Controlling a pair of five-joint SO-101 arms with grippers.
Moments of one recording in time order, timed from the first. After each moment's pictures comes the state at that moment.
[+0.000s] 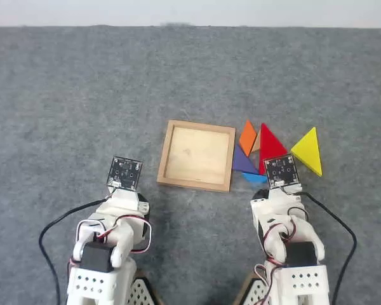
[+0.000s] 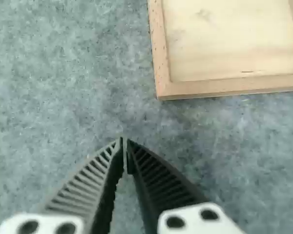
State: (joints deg) left arm 2.8 -102.5 97.2 71.5 2.7; right arm -7.8 -96.1 96.0 56.9 6.7
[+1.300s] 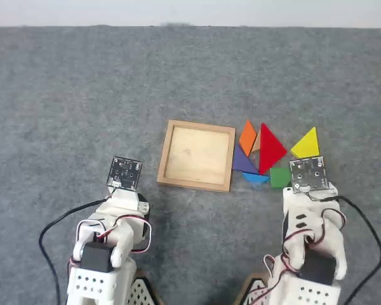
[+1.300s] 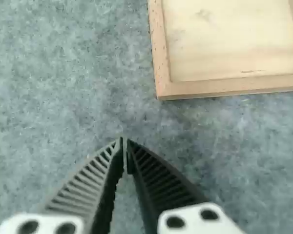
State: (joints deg) left arm 2.8 -102.5 97.2 71.5 2.7; right arm 8.5 -102.8 82.5 59.7 24.0
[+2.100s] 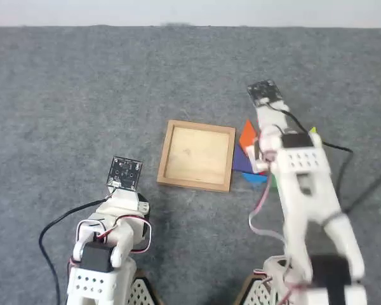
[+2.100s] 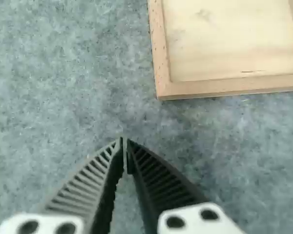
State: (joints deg) left arm 2.8 -102.5 97.2 71.5 2.7; right arm -9.3 -11.2 32.1 59.0 13.1
